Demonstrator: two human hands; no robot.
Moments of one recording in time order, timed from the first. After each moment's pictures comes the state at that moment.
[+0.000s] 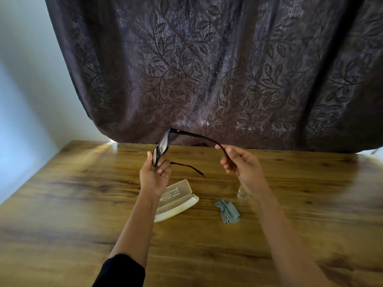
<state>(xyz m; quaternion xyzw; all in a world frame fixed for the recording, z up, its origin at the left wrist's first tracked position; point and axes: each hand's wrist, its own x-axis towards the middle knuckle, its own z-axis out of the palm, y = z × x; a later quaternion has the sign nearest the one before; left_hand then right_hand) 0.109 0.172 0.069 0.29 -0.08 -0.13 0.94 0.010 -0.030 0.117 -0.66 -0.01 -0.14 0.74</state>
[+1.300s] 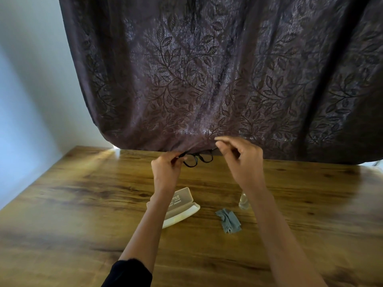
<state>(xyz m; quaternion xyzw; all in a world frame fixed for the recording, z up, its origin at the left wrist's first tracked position) 0.100 0.148 0.104 0.82 -0.15 0.26 0.49 0.020 -0.015 0.156 -0.84 -0.07 -0.44 0.32</state>
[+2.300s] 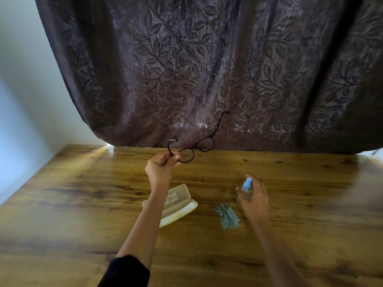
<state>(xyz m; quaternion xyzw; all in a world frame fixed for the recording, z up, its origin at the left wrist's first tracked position) 0.120 0.140 0.078 0.71 -0.01 0.09 0.70 0.015 -0.074 -0.012 -0.86 0.23 -0.30 0.36</state>
